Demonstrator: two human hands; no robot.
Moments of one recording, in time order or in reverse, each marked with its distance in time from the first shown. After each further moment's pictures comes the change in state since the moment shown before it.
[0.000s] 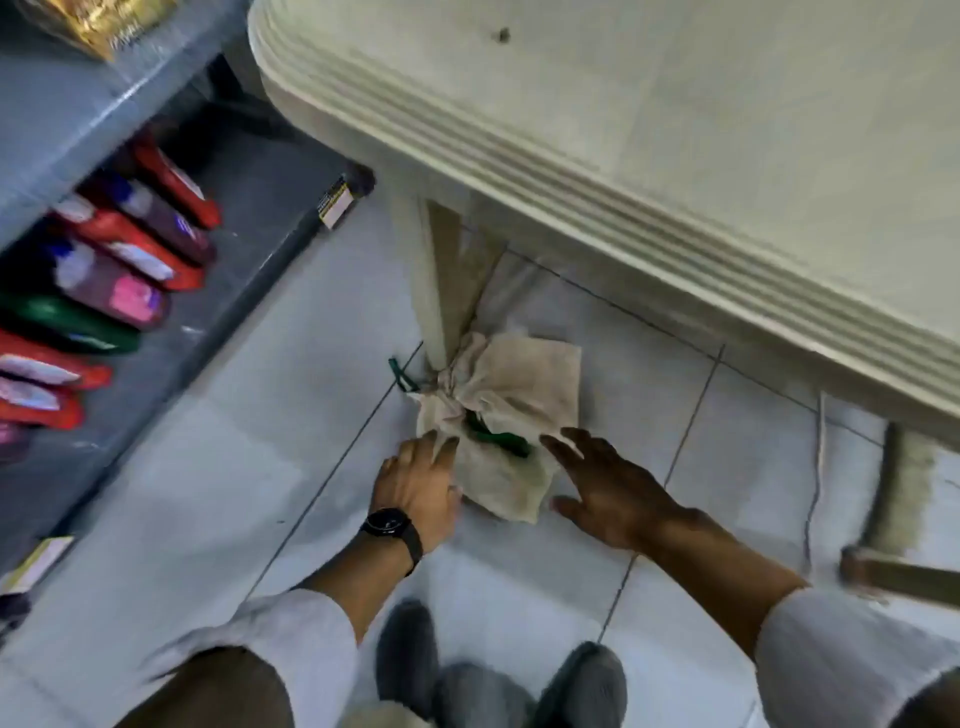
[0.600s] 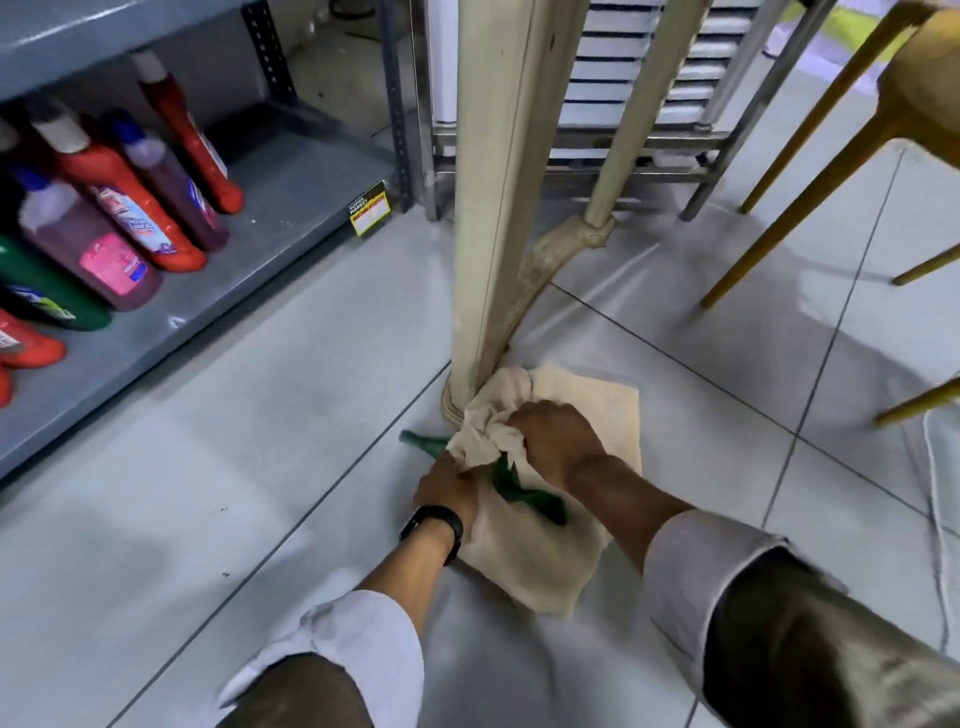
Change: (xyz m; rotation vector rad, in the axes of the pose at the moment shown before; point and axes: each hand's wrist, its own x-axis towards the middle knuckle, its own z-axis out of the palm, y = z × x) left_hand 0.134 -0.034 0.126 -0.909 -0.016 -0.601; right_hand 0.253 0.013 0.071 -0.399 0.294 -0.124
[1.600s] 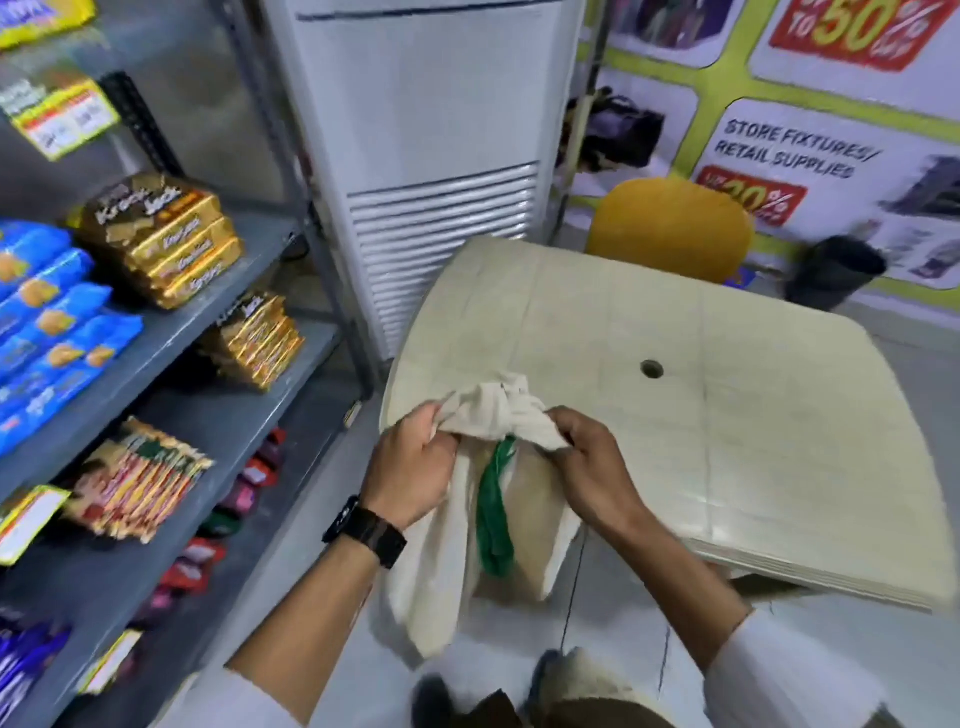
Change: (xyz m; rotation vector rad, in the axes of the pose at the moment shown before) left_hand -0.623 0.453 -0.401 0.077 -0.033 0.699; right_hand -0.434 -0.085 -0.716 1.161 0.567 0.379
